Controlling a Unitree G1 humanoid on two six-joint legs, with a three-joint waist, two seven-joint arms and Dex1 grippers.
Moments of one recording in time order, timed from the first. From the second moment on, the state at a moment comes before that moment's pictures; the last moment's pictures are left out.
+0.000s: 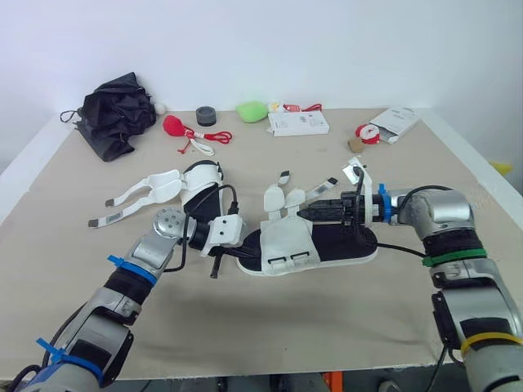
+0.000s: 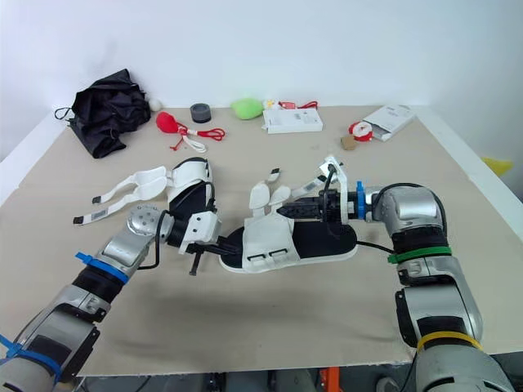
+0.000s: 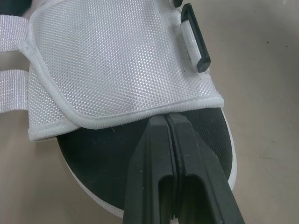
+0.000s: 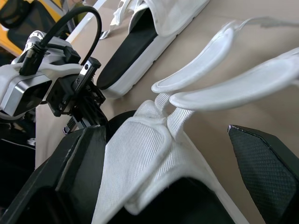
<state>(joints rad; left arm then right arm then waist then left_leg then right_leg) -0.66 0.44 -0.37 0.41 -0.11 -0.15 -1.34 -0.90 -0.60 0.13 0.59 0.44 0.93 1.26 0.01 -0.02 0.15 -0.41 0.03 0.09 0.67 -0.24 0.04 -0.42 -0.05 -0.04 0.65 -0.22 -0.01</state>
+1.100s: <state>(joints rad) -0.62 0.45 -0.35 0.33 -0.12 -0.06 -1.31 -1.19 -0.35 -0.22 1.24 0.38 0.49 0.90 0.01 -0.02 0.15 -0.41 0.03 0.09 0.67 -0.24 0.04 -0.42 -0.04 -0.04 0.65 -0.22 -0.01</state>
